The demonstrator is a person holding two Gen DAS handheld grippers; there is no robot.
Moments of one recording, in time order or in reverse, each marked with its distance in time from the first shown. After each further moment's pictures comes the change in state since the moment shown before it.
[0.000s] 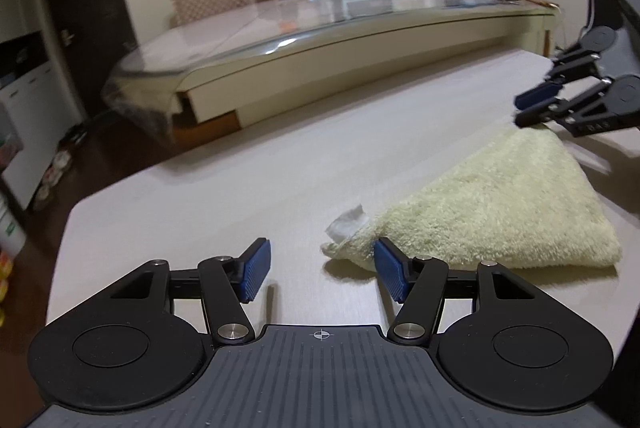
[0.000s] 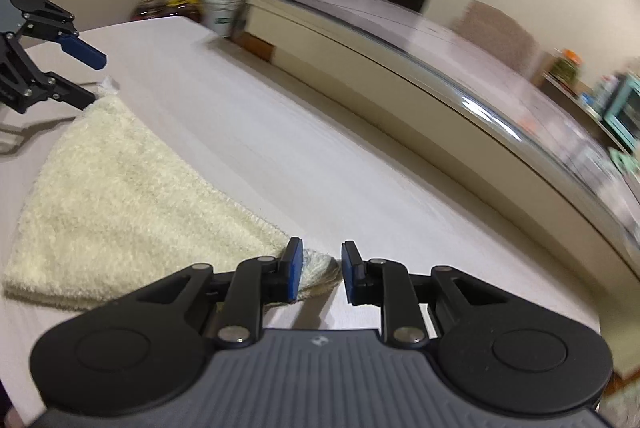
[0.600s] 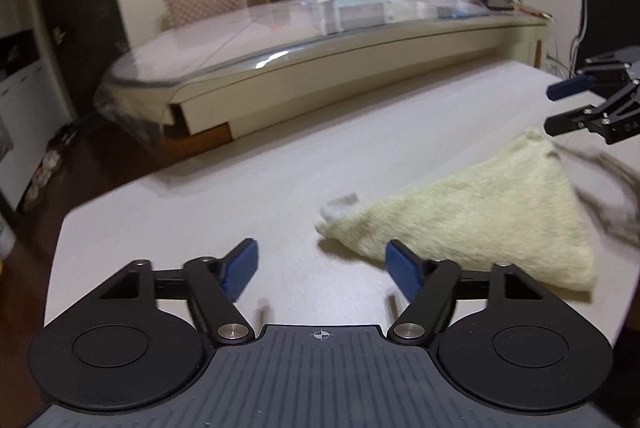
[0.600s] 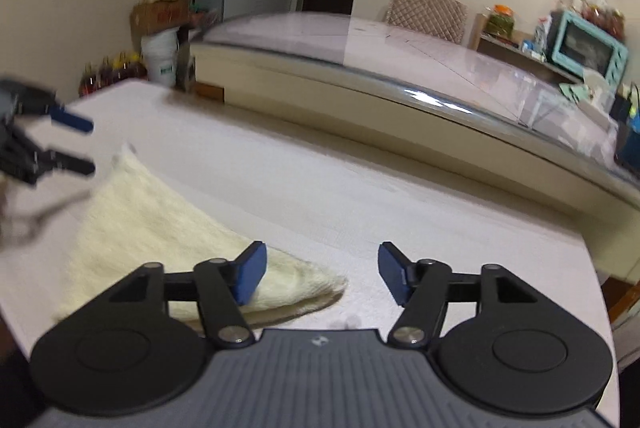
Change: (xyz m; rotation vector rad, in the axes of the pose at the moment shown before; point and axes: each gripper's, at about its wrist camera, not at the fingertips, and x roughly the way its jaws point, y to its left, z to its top) left arm -0.025 -0.011 0.000 -0.073 0.014 0.001; right arm -0.047 -0.015 -0.002 0.268 -0.040 0.004
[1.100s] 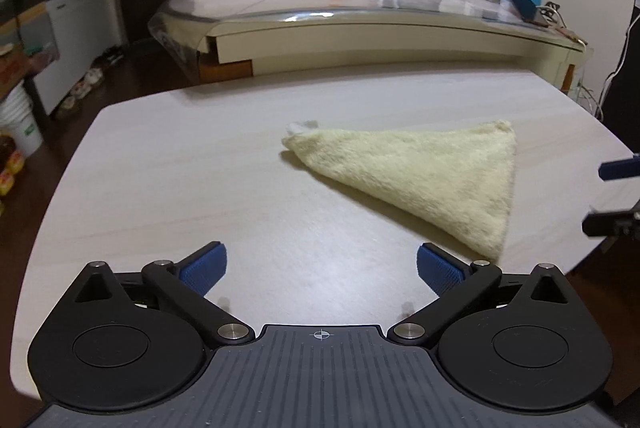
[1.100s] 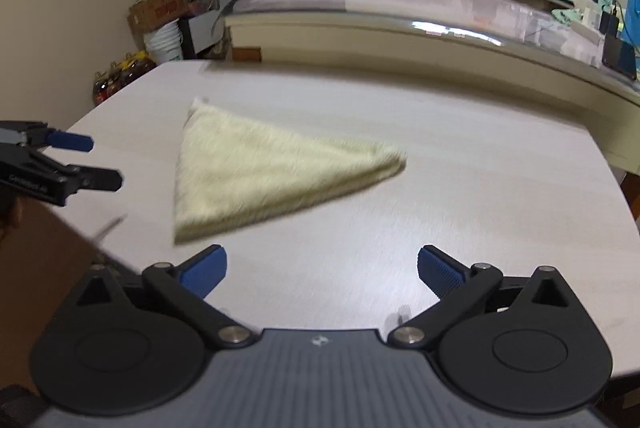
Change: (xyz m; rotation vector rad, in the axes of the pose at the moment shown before) left arm -0.048 -0.059 -0.026 -0.209 0.084 0.096; right arm -0.067 0.036 -0.049 0.128 0.130 0.070
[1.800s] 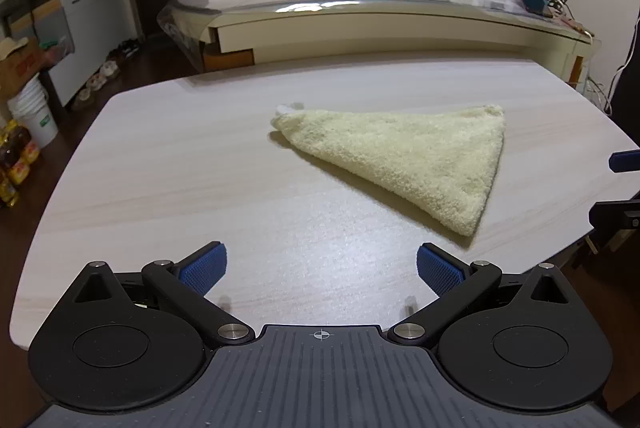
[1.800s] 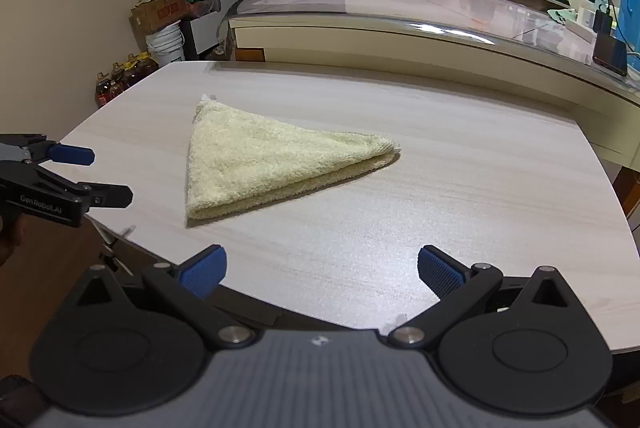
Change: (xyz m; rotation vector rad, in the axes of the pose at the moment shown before) left arm -0.011 -0.022 -0.010 -0.008 0.021 0.048; right arm -0.017 -0.002 -0.005 -0.003 -0.023 -0.003
